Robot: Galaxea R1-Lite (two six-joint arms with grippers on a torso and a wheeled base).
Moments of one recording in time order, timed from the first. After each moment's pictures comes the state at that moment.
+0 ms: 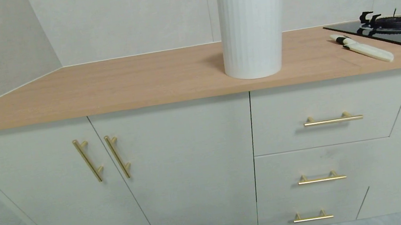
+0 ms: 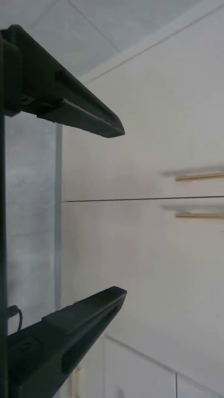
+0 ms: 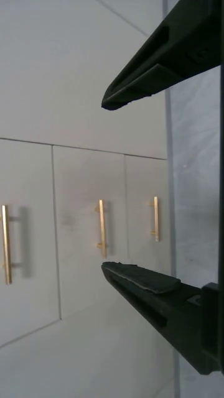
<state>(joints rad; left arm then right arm) 0.00 0.00 0.00 0.00 0.01 0.01 0.00 0.00 0.00 0.00 -0.03 0.03</state>
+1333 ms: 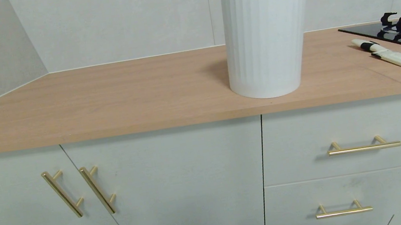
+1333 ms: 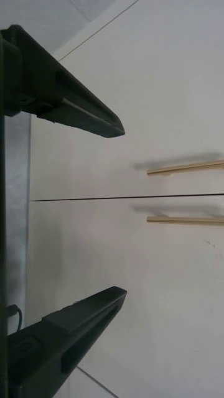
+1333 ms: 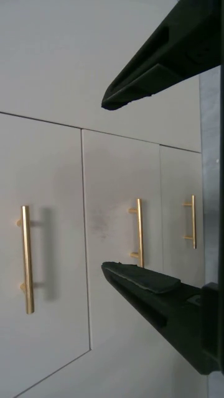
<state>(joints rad) 0.00 0.00 0.00 0.00 0.01 0.01 0.00 0.00 0.00 0.00 -0.03 0.02</state>
